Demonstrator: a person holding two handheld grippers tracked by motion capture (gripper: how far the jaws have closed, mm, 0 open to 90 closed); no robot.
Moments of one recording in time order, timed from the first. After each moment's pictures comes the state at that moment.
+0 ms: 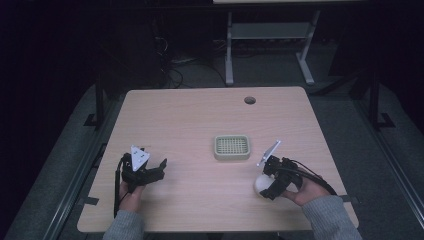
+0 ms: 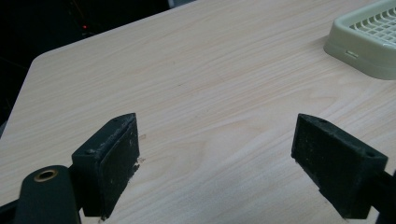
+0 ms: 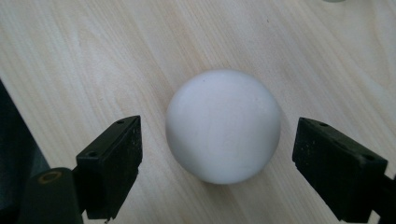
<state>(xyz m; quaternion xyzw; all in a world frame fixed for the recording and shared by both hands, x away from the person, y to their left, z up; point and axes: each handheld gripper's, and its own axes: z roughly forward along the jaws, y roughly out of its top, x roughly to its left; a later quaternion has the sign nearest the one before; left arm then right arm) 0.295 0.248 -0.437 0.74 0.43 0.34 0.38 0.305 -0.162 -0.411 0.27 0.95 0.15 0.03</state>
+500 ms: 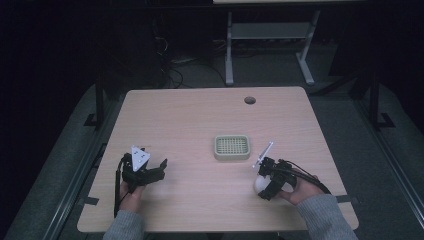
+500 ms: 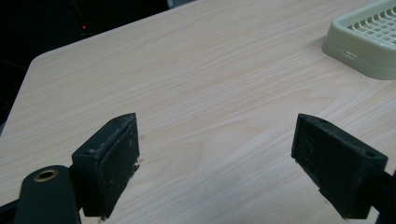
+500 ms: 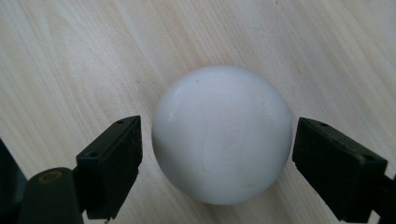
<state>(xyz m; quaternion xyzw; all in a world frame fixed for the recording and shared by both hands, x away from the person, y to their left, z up) 0.295 0.247 -0.437 0.74 0.43 0.34 0.38 0.313 -0.153 -0.428 0.27 0.95 0.12 0.01</state>
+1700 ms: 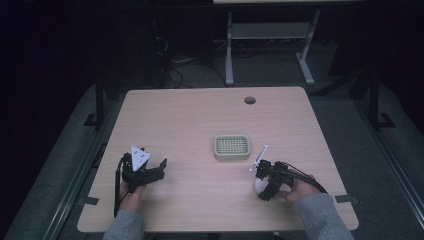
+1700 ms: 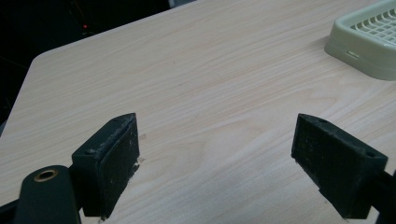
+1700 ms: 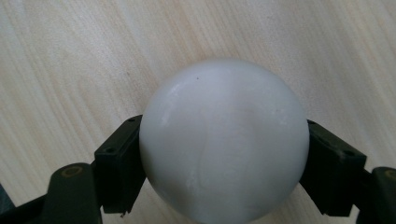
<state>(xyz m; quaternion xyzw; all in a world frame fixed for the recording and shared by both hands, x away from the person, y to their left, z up) 0.296 0.248 -0.438 0.74 0.44 0.34 0.38 0.316 -0.147 -0.441 0.25 0.96 0.09 0.01</state>
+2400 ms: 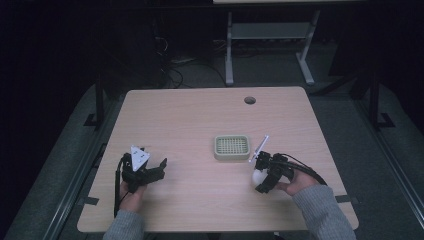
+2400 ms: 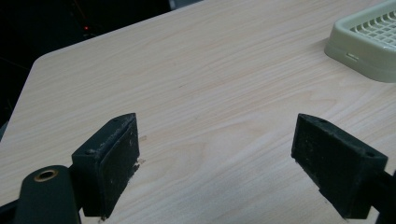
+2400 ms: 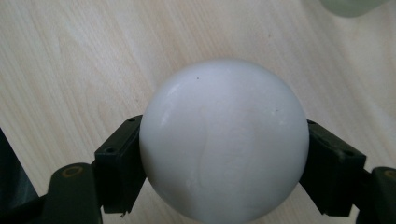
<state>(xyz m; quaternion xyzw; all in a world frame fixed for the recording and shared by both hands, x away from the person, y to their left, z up) 0.295 0.247 -0.437 0.74 0.44 0.35 0.38 0.329 -0.145 -0.417 0.25 0.96 0.12 0.00</state>
